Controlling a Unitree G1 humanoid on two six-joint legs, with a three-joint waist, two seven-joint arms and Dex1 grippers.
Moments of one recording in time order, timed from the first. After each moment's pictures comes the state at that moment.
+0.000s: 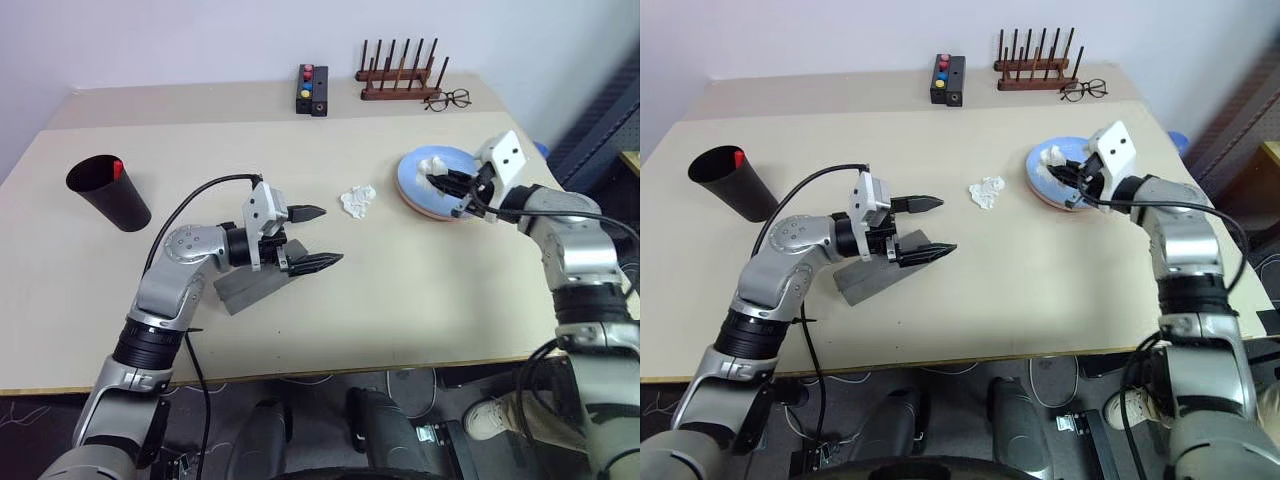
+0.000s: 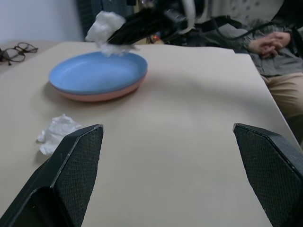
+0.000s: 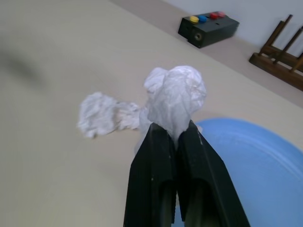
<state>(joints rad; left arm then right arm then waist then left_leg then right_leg) -0.53 0.44 -0.12 -0.07 -0.39 0.35 -1.01 -0.76 -0.63 -0.04 0.51 0.20 0.15 0.88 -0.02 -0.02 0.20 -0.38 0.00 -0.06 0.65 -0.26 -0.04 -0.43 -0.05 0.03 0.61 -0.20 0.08</state>
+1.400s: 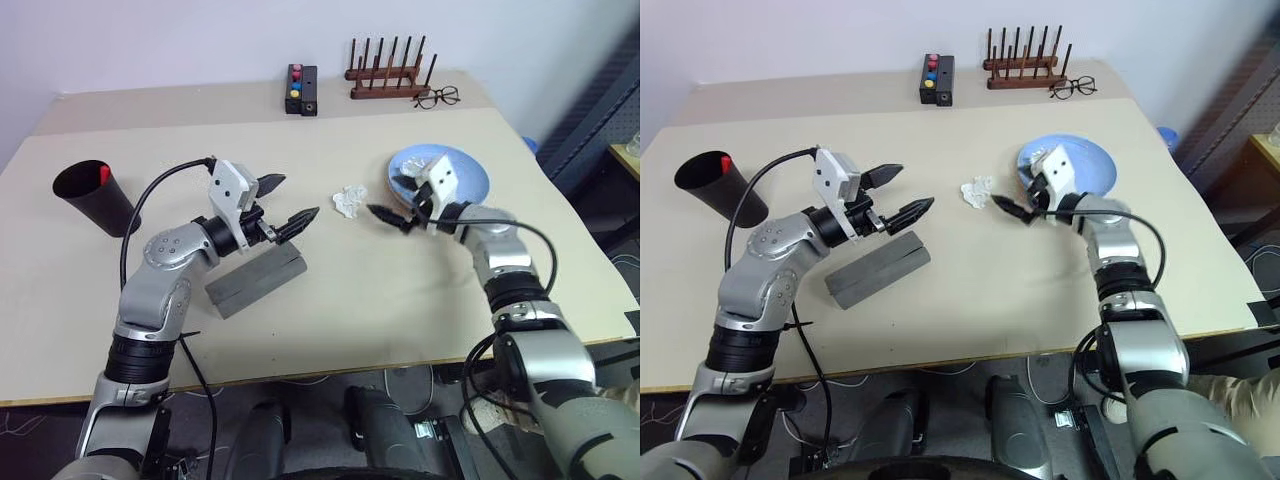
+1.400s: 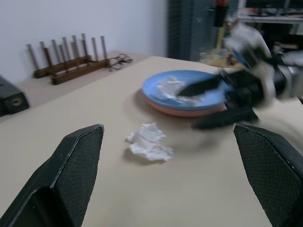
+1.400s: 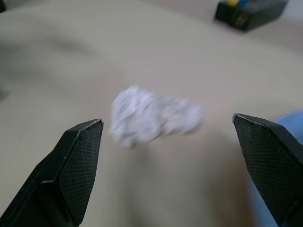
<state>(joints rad) -0.44 0.41 0.01 -0.18 -0.40 0.41 -0.65 -0.83 -0.38 -0.02 0.87 0.13 -0.07 0.89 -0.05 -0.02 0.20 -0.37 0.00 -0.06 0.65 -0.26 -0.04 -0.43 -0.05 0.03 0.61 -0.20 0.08</state>
